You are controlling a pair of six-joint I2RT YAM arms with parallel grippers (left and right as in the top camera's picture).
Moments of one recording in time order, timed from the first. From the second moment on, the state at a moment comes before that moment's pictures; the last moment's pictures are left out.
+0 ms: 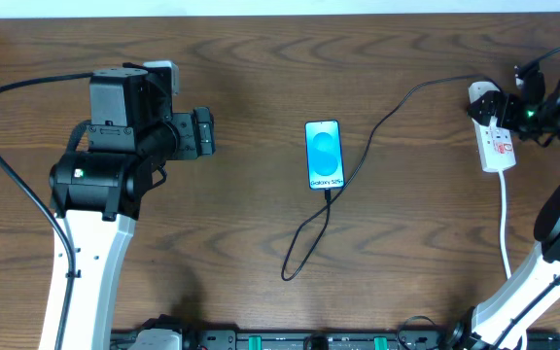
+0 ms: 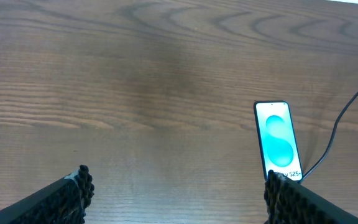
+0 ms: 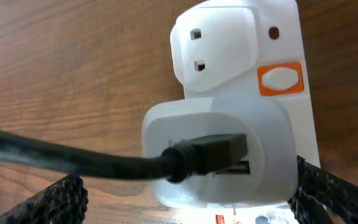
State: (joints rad) left arm -0.09 1.25 1.37 -0.94 0.10 -0.14; right arm -0.42 2.12 1.54 -0.66 -0.53 -0.16
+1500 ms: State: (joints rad) left arm -0.09 1.25 1.37 -0.94 0.10 -0.14; right arm -0.42 2.11 1.52 -0.67 -0.53 -0.16
